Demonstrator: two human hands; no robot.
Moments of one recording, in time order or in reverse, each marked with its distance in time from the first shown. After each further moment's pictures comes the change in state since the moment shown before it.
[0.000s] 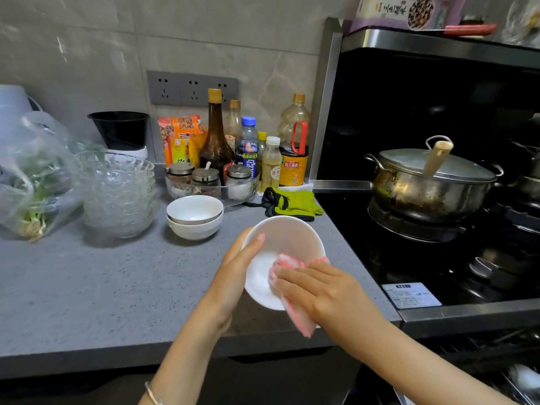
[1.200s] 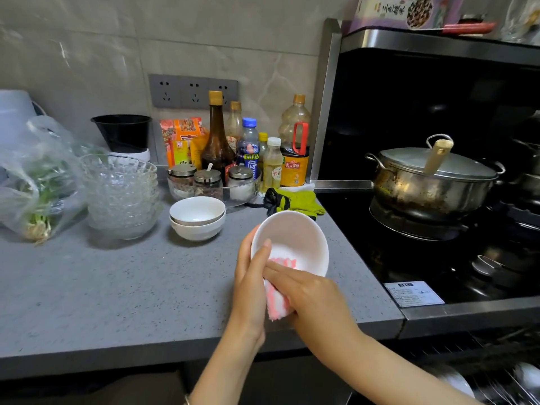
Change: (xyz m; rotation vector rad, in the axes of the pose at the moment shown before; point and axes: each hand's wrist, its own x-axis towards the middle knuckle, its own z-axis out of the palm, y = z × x) left_hand -0.014 -0.017 0.027 -0.291 0.162 -0.011; right_hand 0.019 -0.033 0.008 0.256 -0.036 0.370
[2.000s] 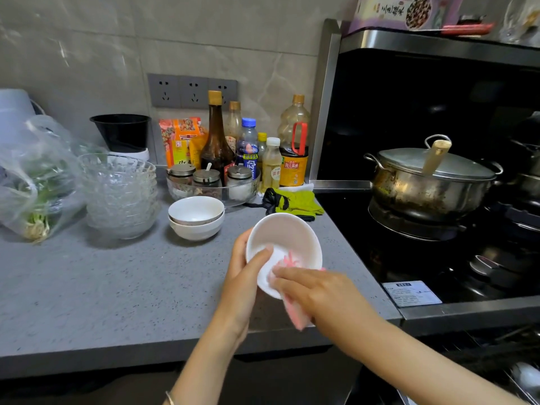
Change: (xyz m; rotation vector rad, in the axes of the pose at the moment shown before) left_hand 0.005 0.007 -0.010 0.248 -0.065 0.081; right_hand -0.005 0.025 -0.019 -0.148 -0.148 -0.228
